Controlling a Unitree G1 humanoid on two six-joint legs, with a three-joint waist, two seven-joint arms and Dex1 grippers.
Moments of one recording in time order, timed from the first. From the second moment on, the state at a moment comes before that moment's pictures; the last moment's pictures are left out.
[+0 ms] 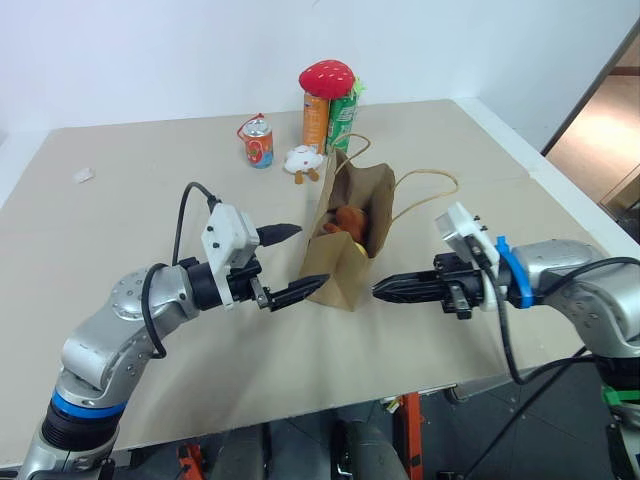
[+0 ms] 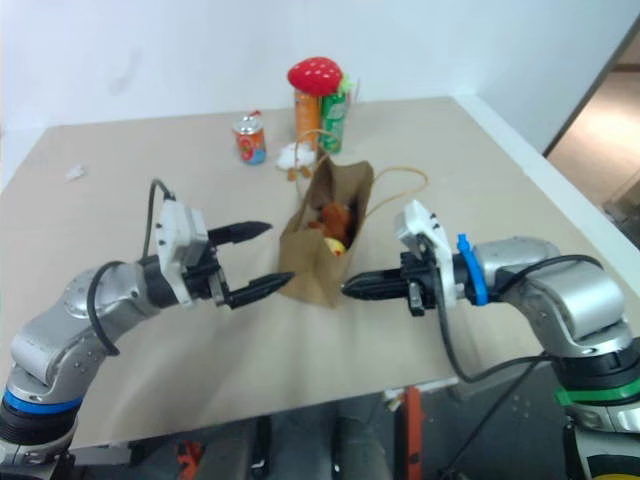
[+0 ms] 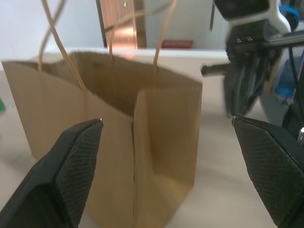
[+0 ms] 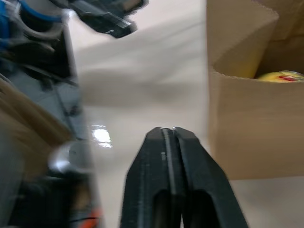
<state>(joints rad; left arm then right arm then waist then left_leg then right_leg) -0.35 0.56 -0.04 -0.56 -0.61 0.59 -0.69 -0.53 -0.89 0.04 -0.30 0.72 0.86 1.15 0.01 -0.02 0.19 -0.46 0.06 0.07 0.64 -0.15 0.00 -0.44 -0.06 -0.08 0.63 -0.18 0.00</state>
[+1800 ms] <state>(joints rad) -0.47 0.38 -0.16 -0.40 -0.35 0.62 -0.54 -0.58 -0.66 0.21 -0.19 0.42 0.60 1.09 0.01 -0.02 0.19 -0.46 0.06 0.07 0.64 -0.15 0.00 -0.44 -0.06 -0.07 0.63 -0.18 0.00</state>
